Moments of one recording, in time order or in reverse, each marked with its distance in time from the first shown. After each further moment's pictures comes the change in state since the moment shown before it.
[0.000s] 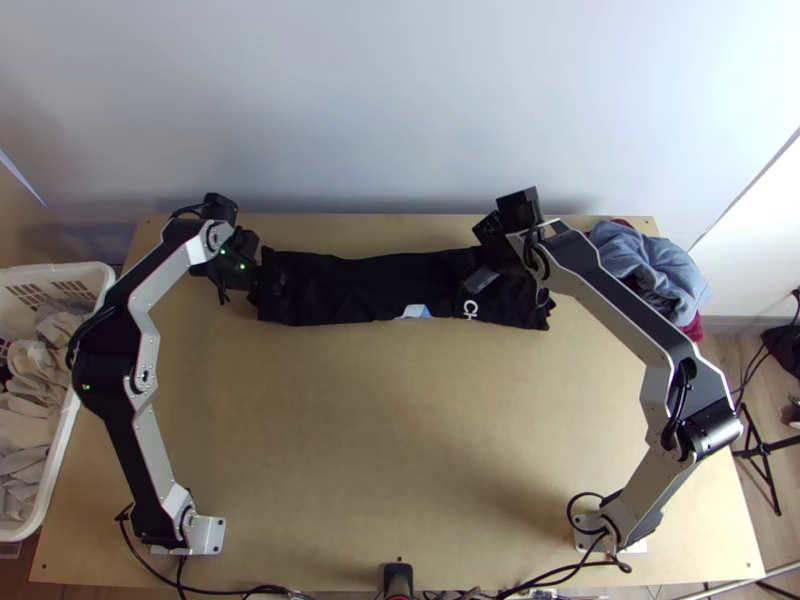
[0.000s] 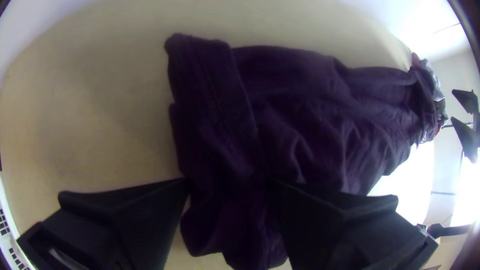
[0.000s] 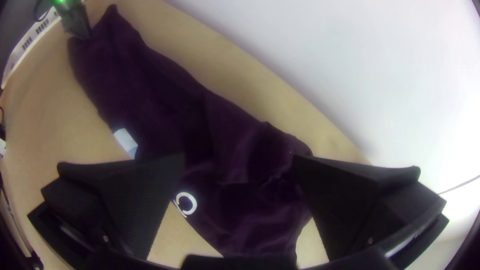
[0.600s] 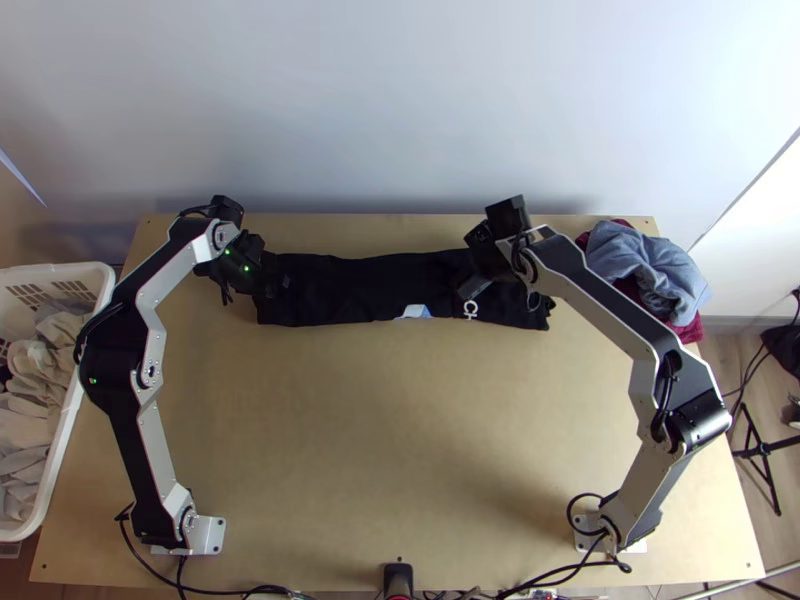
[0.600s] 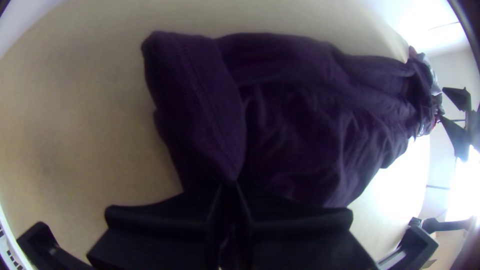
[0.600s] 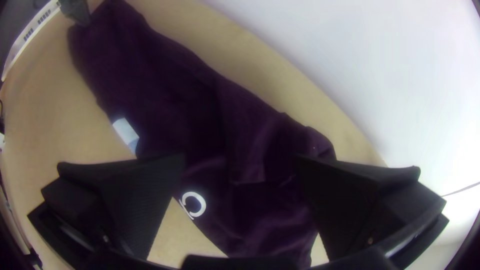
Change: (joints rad) left arm -0.010 0.046 0.030 -0.068 0.034 0.009; right arm 0.019 0.046 -0.014 0.007 -0.003 0.000
